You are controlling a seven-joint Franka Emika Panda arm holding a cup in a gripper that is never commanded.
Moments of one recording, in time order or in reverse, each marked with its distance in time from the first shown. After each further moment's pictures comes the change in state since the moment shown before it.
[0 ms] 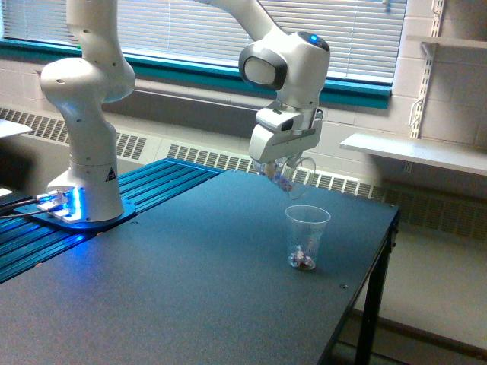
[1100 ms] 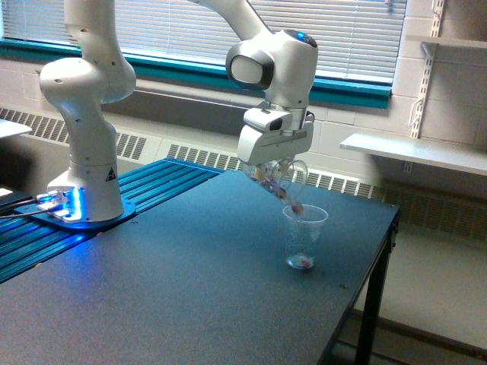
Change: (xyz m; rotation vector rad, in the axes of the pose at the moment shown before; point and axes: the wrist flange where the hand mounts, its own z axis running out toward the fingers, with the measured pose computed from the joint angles) arm 0.026 0.023 -0.001 0.013 0.080 0.000
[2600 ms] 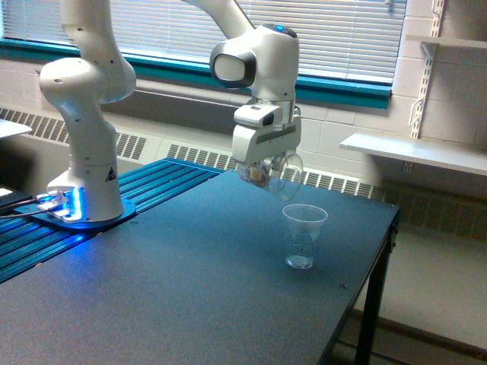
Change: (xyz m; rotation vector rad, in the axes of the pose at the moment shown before) arm 0.008 0.026 -0.005 0.078 0.071 -0.118
